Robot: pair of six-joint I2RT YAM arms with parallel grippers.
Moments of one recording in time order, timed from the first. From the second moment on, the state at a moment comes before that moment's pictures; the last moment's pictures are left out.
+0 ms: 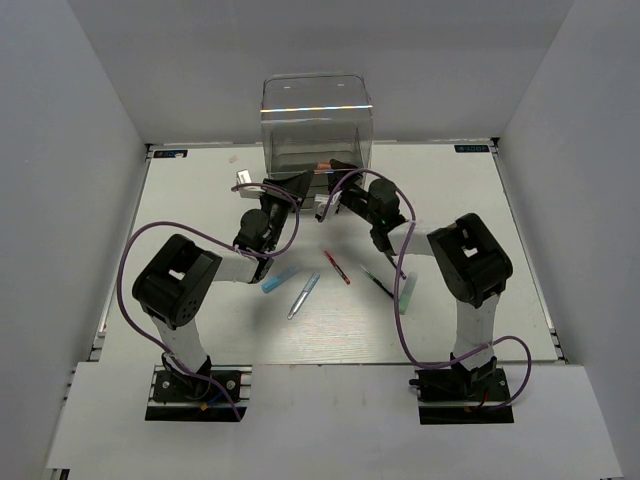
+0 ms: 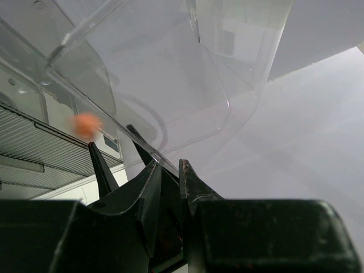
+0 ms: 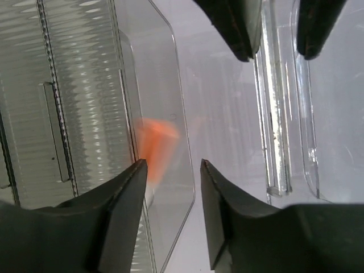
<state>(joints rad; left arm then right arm) -0.54 1.78 0.75 1.33 -0.19 -1.20 0.55 1.97 1.06 0.94 -0.32 -1.36</state>
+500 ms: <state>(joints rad) -0.54 1.78 0.75 1.33 -0.19 -1.20 0.54 1.92 0.97 0.93 -0.35 -1.31</state>
